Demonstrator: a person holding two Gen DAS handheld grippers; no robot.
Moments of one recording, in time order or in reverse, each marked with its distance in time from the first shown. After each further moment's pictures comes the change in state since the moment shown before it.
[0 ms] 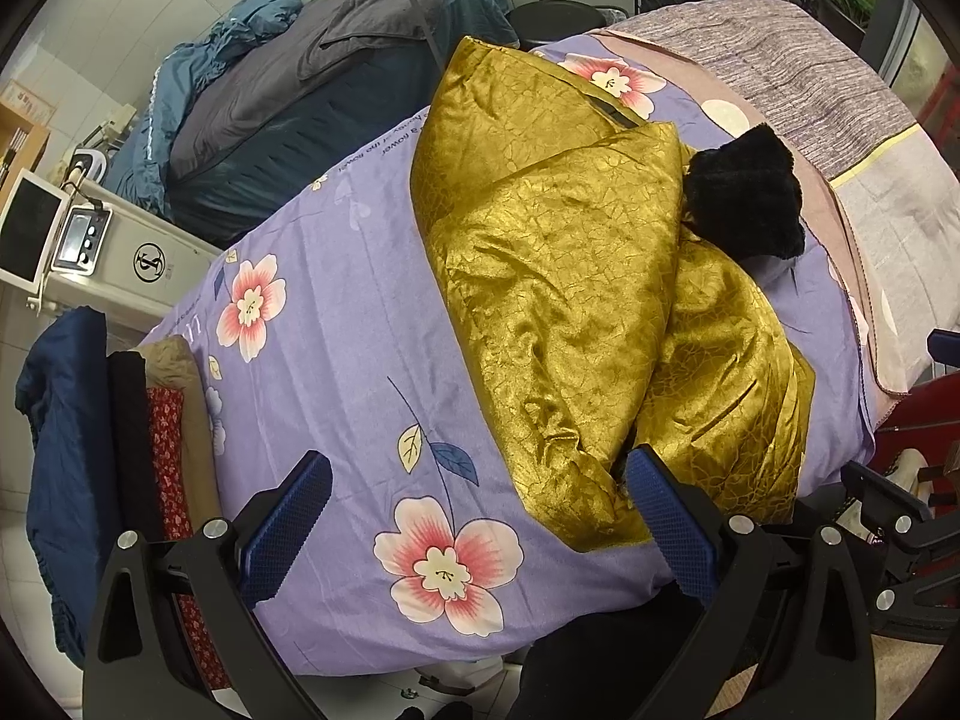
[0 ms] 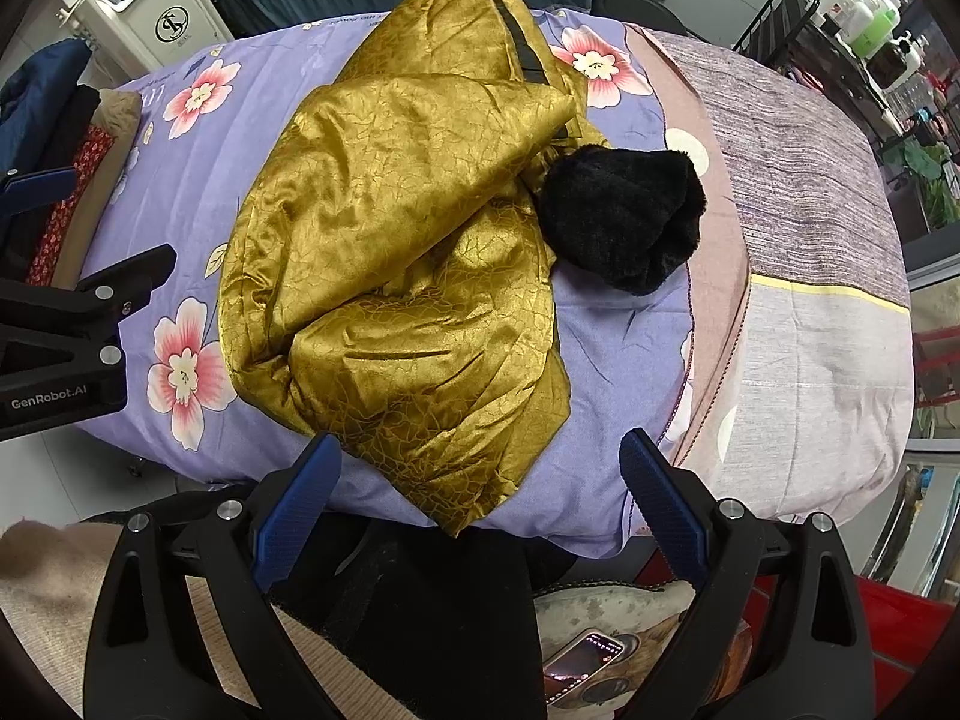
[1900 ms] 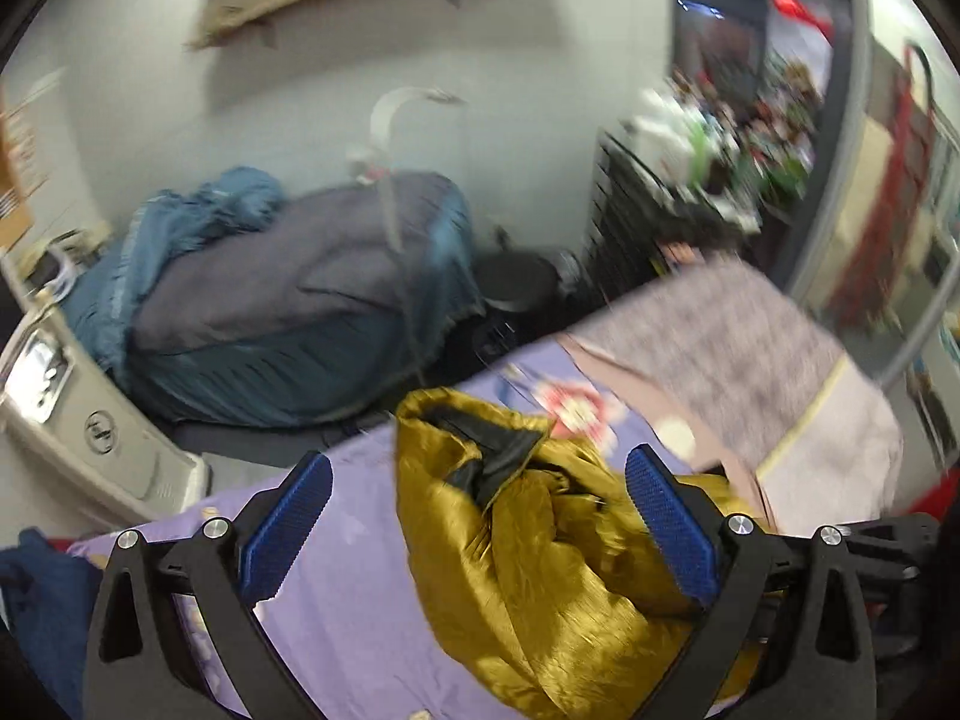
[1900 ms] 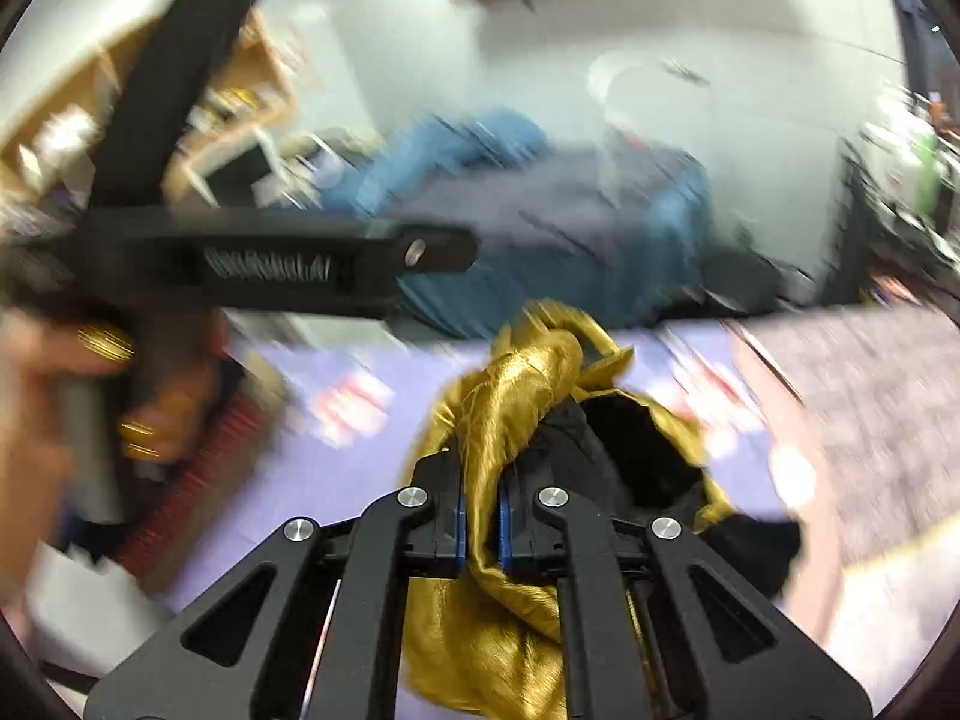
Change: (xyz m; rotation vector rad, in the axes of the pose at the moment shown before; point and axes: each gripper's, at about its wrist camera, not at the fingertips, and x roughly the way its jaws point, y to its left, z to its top) left arm -0.120 0.106 0.162 -0.093 -0.563 -0.186; right arm -0.166 0.020 0.138 -0.072 -0.767 0.476
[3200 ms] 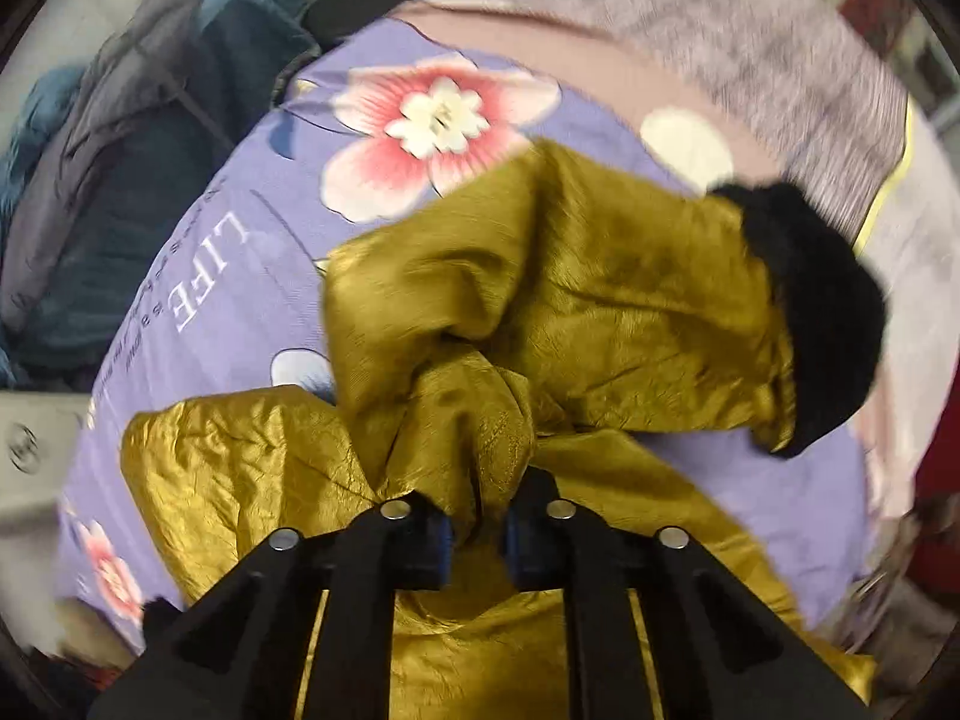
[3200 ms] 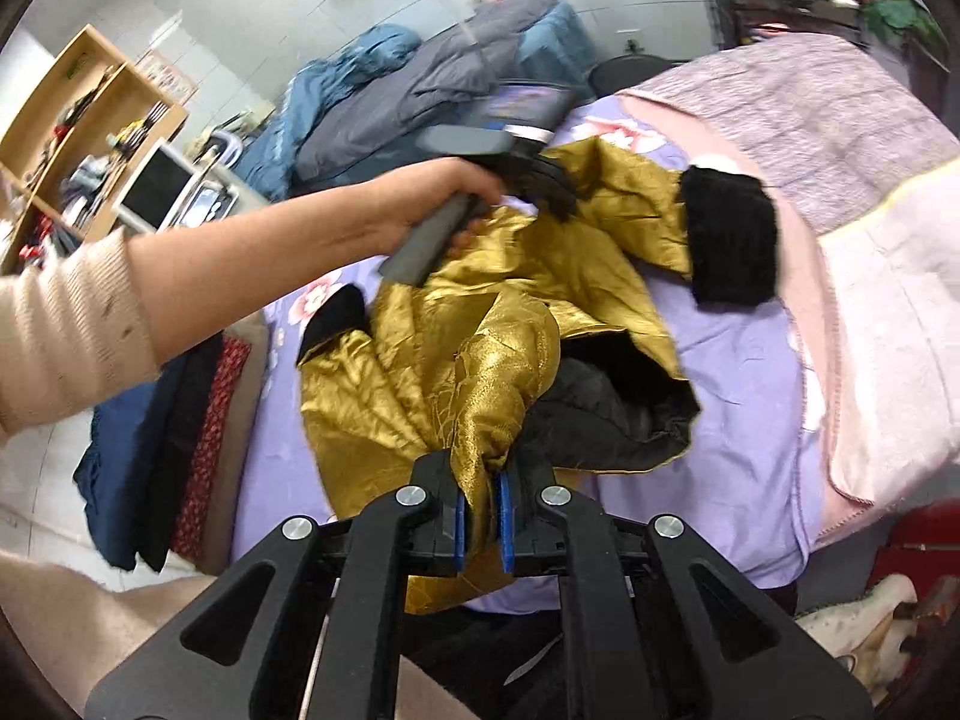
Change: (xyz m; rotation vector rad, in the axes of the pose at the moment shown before) left arm 0.329 -0.162 -0.121 0.252 0.642 -0.154; right arm -0.061 -0.054 -0.203 0.478 0.261 -0.224
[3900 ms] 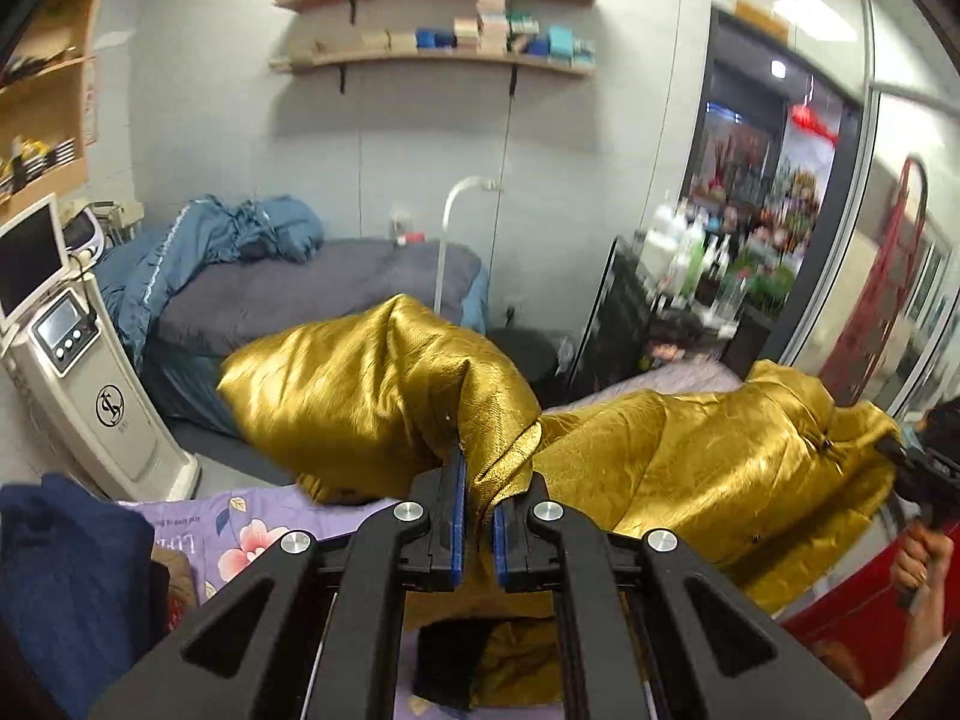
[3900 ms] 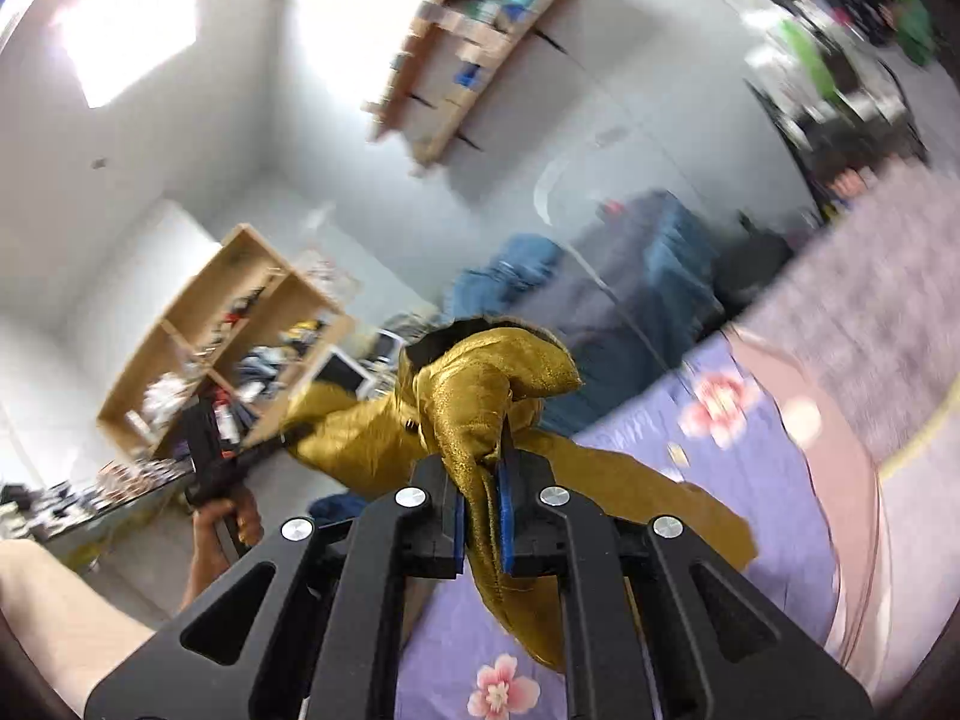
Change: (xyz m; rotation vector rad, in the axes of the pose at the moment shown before) left arm -0.449 0.122 -0.278 -0.356 -0.853 0.047; right arm -0.184 -0.046 0.169 -0.089 -0.468 0.567
